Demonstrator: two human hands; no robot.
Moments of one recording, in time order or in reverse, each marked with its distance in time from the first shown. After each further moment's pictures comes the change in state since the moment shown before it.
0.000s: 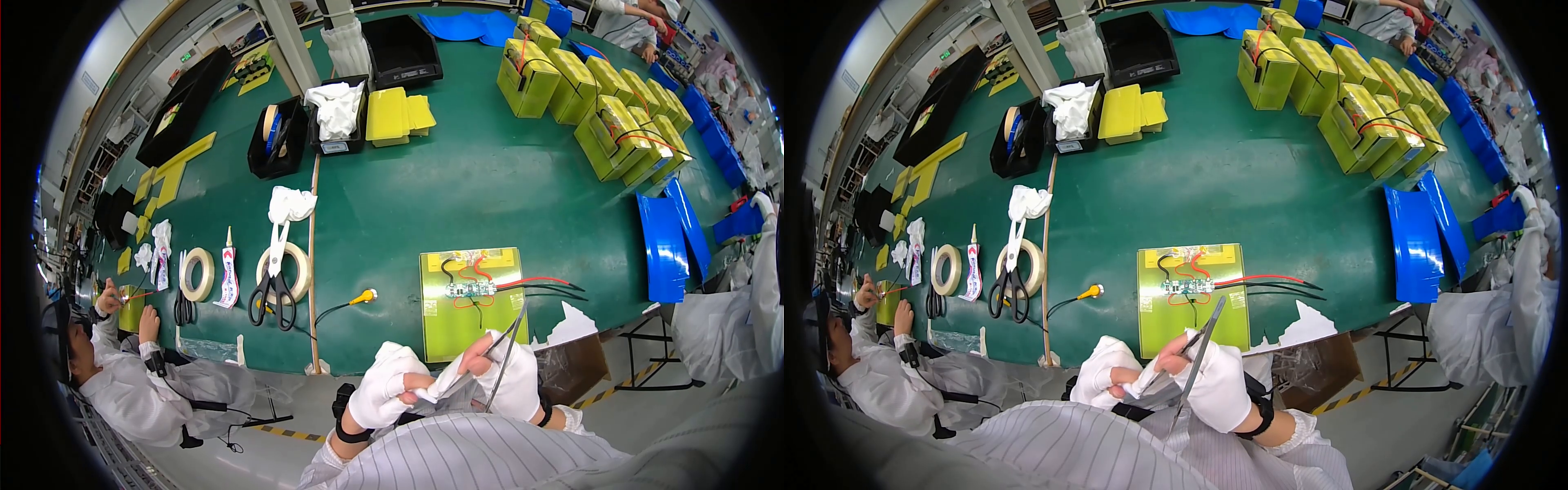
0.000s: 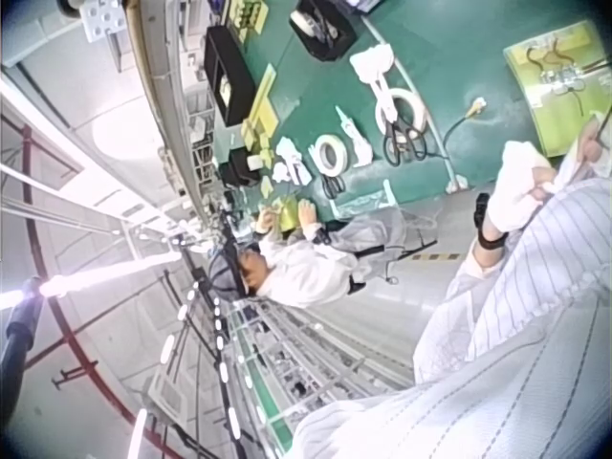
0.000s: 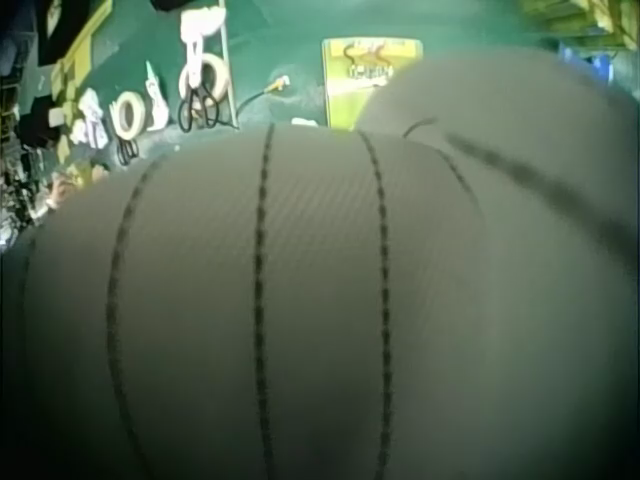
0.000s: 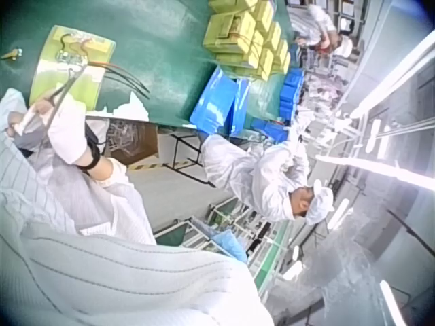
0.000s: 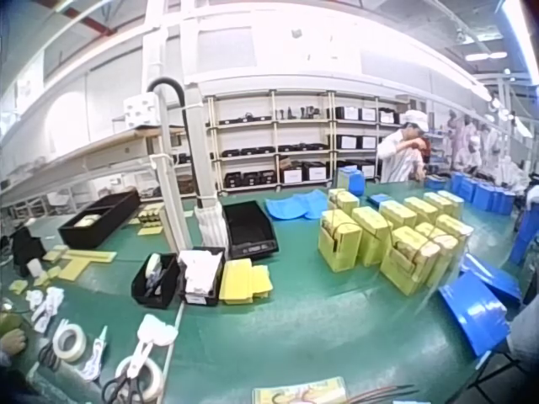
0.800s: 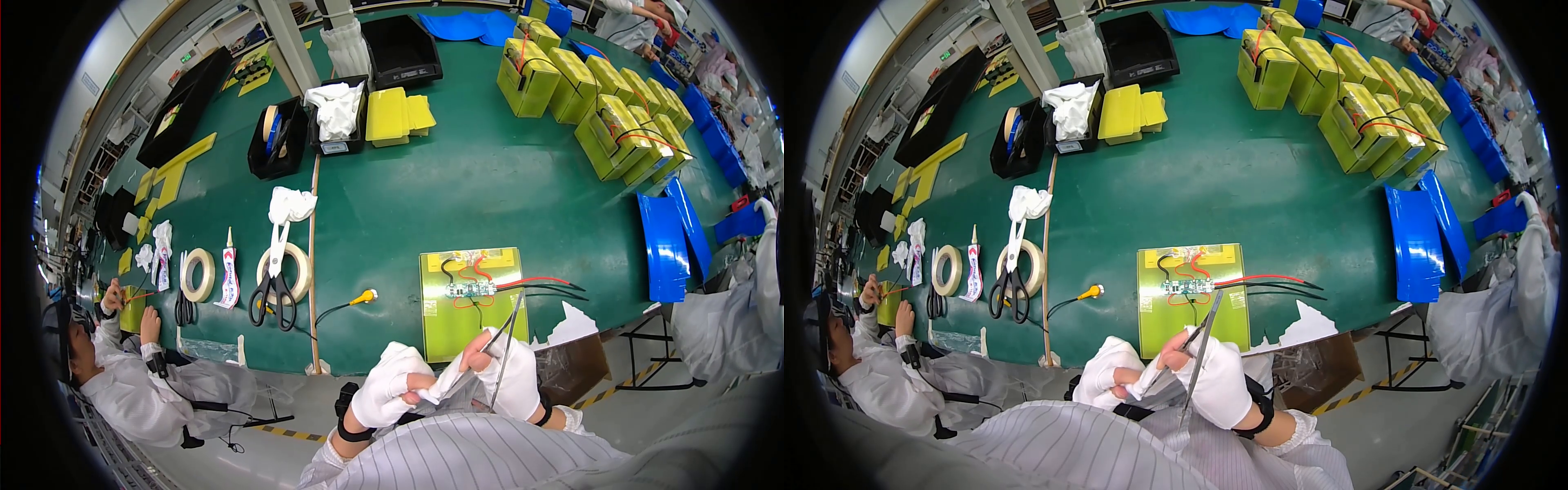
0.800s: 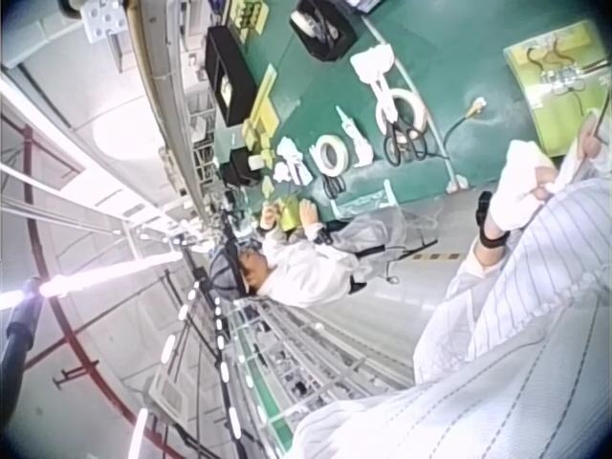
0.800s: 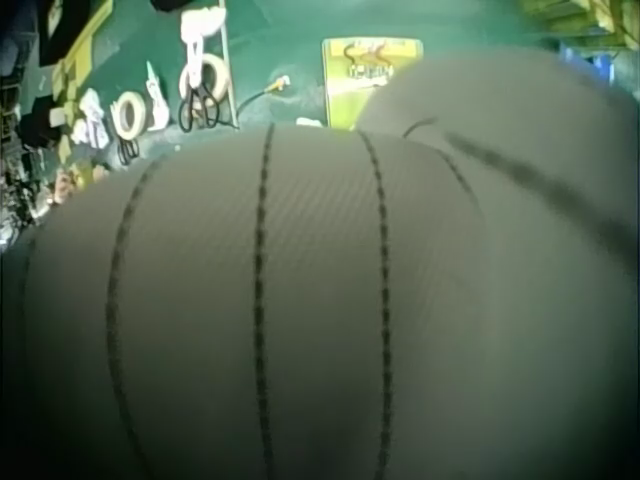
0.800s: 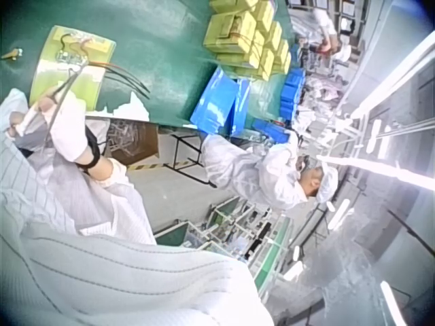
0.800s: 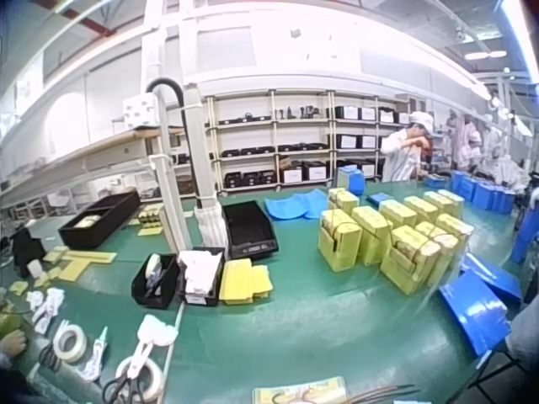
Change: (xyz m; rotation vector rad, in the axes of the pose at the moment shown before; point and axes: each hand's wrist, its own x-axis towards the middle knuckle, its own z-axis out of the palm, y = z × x) left_hand 0.004 -0.002 0.002 -0.068 -0.011 0.021; right_hand 0.001 0.008 -0.002 0.091 -0.011 0.053
